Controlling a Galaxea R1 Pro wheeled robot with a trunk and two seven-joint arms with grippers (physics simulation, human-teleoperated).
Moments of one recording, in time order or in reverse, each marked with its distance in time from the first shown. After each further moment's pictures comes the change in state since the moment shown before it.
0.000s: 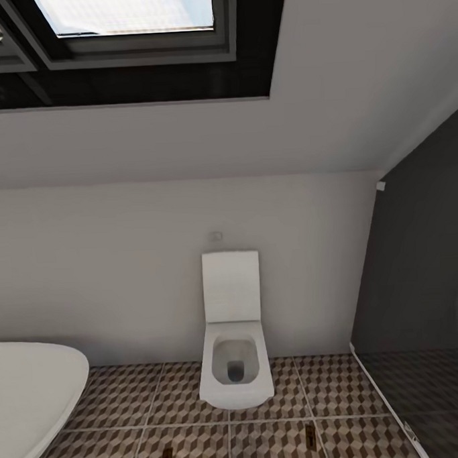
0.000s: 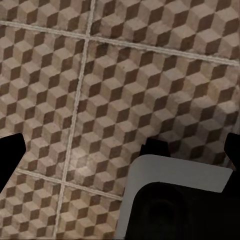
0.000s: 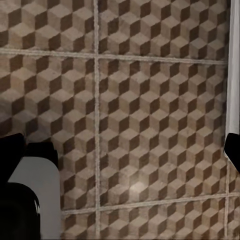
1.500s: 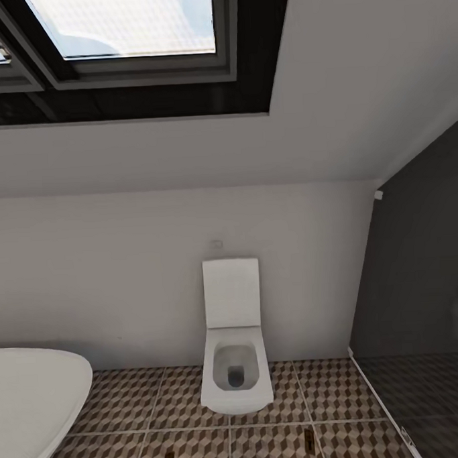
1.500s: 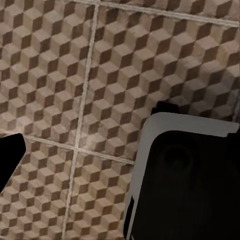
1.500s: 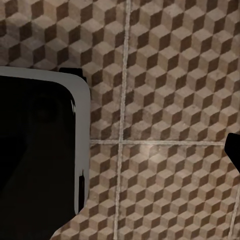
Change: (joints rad) left arm 0.087 0.033 -0.007 0.002 0.015 -0.010 -0.050; right arm 0.151 0.016 -0.001 -0.001 0.001 0.003 0.089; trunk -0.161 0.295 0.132
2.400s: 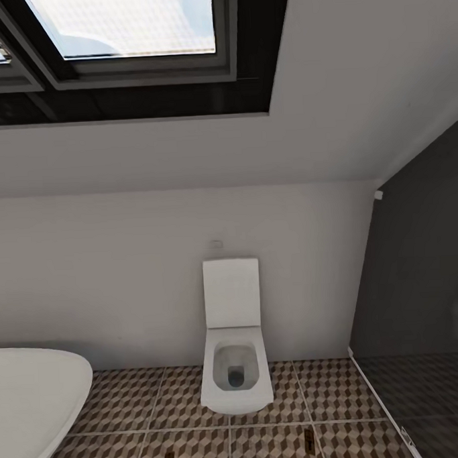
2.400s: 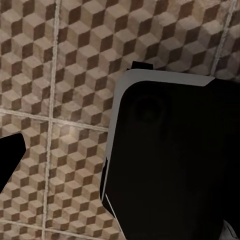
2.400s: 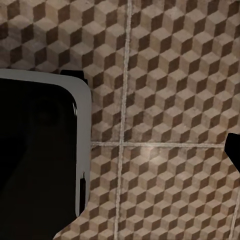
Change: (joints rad) left arm 0.083 -0.050 0.002 -0.001 0.000 -0.003 -0.045; right arm 0.000 0.003 -0.001 -0.011 0.004 0.005 -0.002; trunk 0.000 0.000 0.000
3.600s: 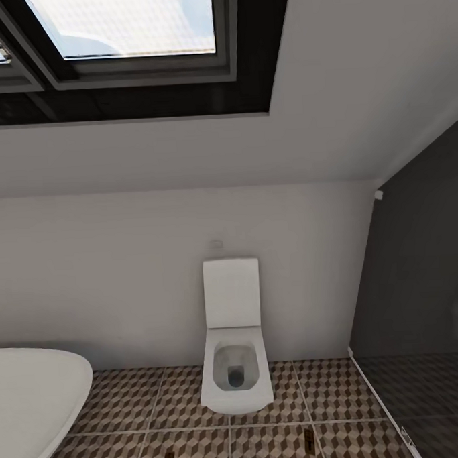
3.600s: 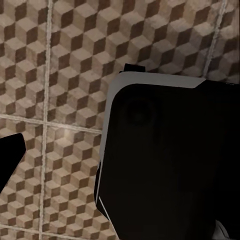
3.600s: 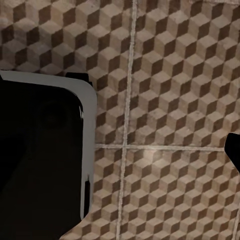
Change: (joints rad) left arm 0.001 -0.013 -0.005 -0.020 -0.010 0.011 0.005; right arm 0.000 0.016 0.004 -0.006 0.006 -0.002 -0.012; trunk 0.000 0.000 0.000
